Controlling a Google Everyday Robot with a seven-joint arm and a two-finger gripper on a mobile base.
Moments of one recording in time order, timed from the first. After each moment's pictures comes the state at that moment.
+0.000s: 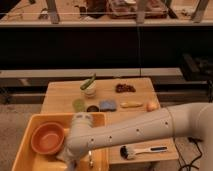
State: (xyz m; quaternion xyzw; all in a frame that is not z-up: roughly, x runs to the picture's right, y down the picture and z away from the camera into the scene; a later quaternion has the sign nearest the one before) arm -0.134 0.305 0.661 -0.13 -0.35 -0.68 0.63
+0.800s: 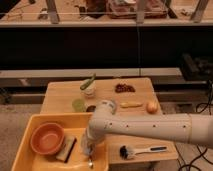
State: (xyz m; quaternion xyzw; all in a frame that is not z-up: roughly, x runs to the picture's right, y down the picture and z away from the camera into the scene) arm -0.076 0.250 0.722 -0.15 -0.33 -0.64 0.68
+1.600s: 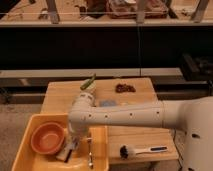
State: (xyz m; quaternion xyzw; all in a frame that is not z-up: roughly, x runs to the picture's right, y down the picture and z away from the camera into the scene) arm -0.155 0.246 0.709 -0.14 -0.34 -0.67 0.64
